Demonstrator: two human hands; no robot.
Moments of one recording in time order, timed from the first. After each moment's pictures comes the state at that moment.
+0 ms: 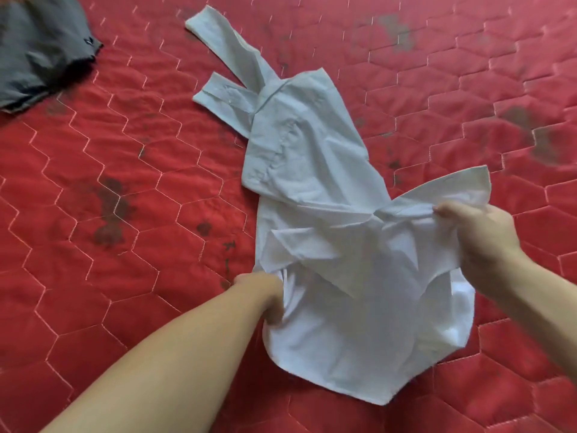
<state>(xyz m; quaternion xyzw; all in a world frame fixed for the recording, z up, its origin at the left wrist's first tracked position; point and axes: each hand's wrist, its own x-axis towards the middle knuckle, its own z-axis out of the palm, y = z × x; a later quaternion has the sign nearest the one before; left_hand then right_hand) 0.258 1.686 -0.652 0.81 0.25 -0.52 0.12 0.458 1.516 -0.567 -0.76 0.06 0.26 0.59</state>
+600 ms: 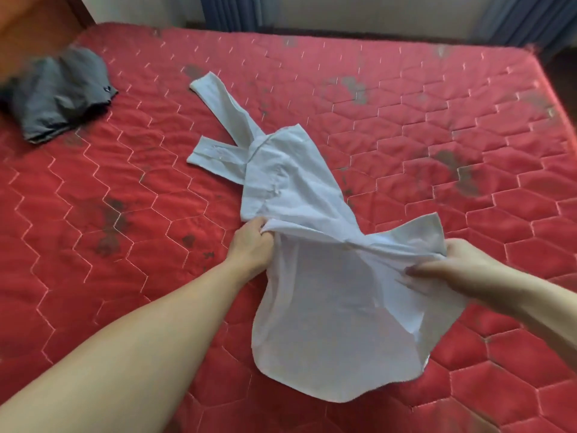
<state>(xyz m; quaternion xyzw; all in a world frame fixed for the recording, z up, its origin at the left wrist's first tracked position) 0.301 1.650 -0.567 0.79 0.45 0.03 0.42 0.488 1.408 -0.496 -0.80 -0.18 0.47 0.34</state>
